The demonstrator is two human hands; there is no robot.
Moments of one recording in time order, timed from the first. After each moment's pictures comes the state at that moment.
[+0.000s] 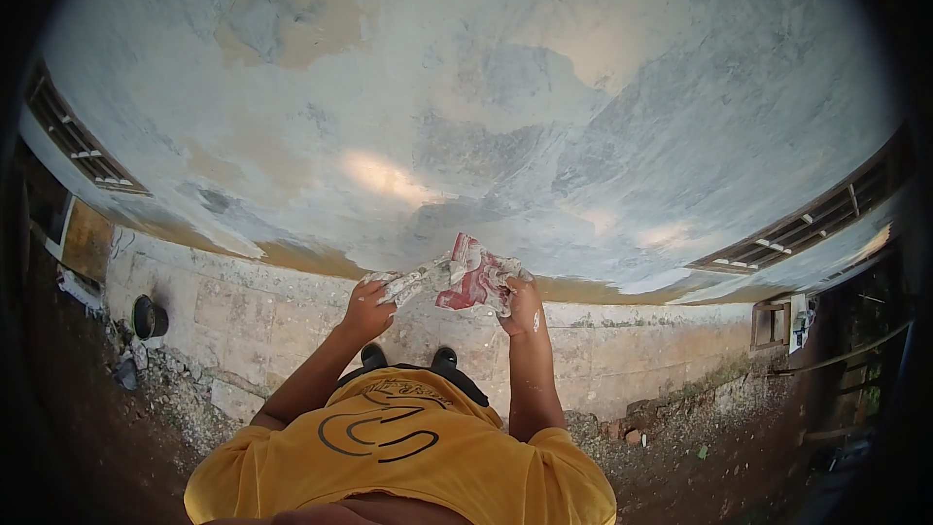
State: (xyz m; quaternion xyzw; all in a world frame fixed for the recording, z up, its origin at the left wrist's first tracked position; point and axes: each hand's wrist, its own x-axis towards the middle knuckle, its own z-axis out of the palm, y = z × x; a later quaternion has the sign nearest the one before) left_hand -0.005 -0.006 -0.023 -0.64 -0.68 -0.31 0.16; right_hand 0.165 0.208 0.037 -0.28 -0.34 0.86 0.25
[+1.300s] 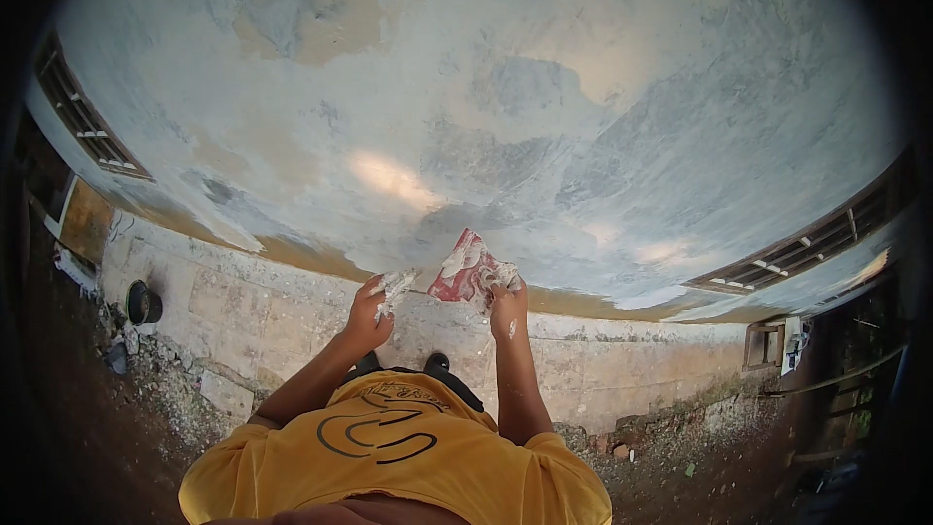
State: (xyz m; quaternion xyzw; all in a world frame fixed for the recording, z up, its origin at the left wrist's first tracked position) left_hand 0.019 -0.006 0.022 -0.51 -0.67 -0.54 0.01; right_hand 0.149 0.200 0.012 -0.30 -0.45 0.78 0.31
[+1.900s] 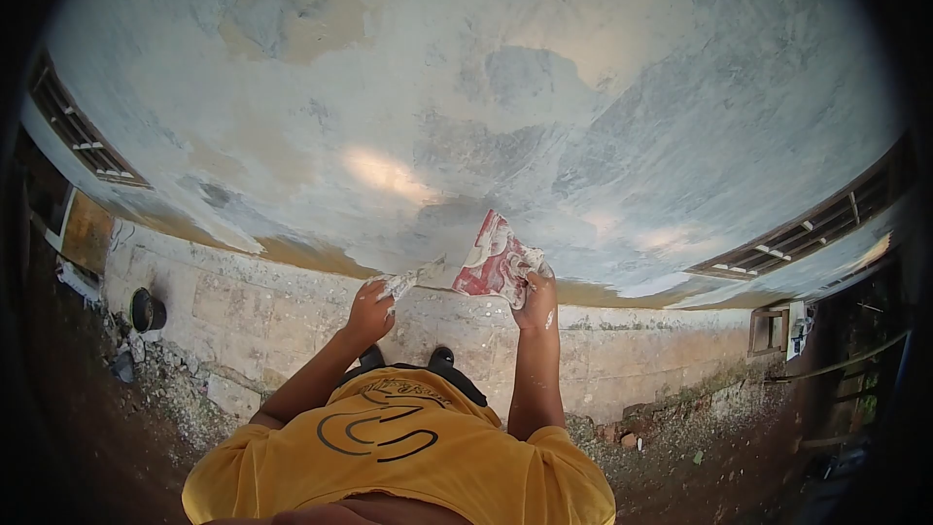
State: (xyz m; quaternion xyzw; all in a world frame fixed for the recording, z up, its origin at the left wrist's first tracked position) left_hand 0.011 -0.007 -0.045 -0.57 -0.73 -0.35 0.11; right_hand 0.170 0.227 0.043 -0.22 -0.34 0.86 0.32
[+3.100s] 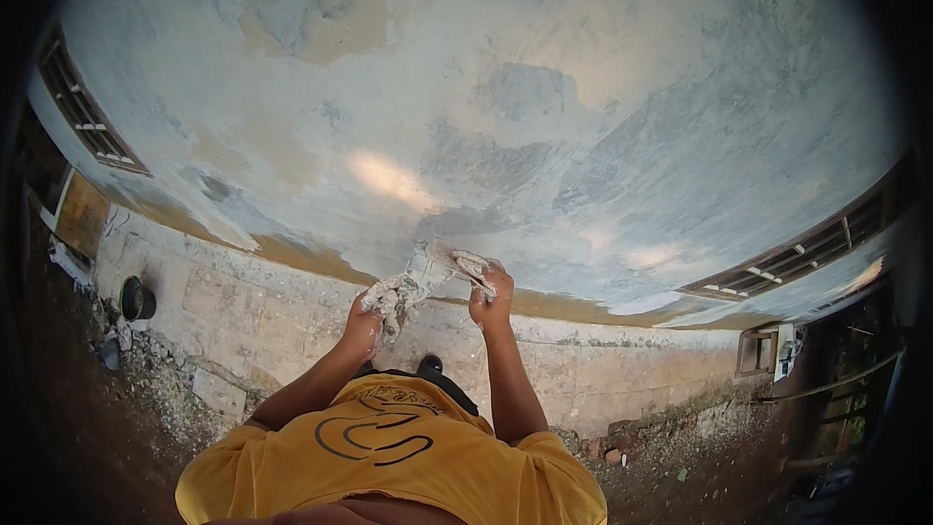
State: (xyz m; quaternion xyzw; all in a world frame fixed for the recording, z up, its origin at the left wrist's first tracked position) left_hand 0.039 -0.003 0.020 -0.11 -0.45 -0.78 -0.42; right_hand 0.135 0.208 -0.009 -0.09 -0.83 0.30 0.47
